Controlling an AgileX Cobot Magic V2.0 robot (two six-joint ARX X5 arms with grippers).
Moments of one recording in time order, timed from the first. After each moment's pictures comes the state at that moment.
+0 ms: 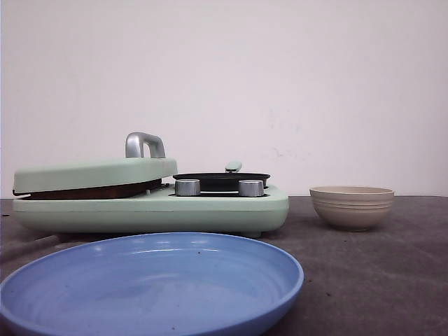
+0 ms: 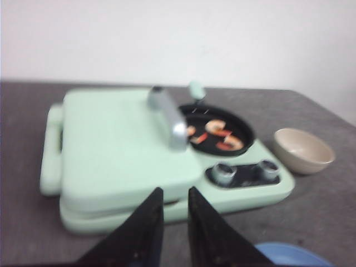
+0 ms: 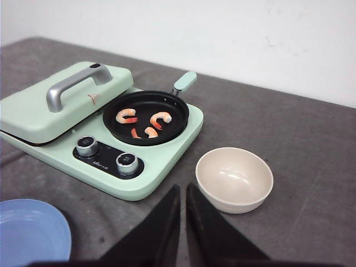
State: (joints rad) left arm -0.24 0.31 0.39 -0.27 0.16 -0.20; right arm 0.19 0.45 0.64 -0.43 -0.28 -0.02
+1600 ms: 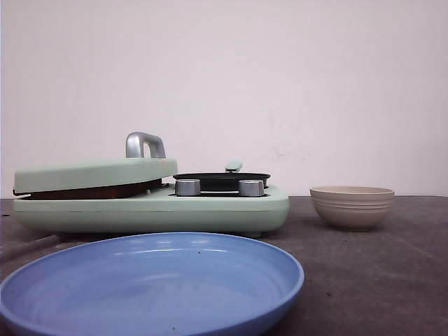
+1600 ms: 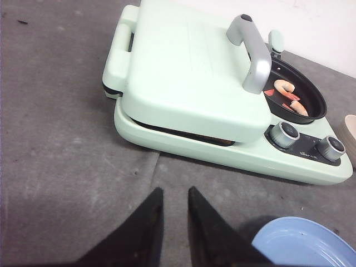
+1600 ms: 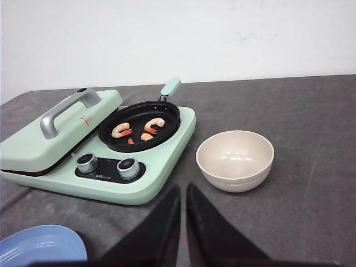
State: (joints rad) left arm -0.24 0.28 0.35 -0.43 0.01 -0.41; right arm 0.19 0.19 0.44 -0.40 -0.21 0.22
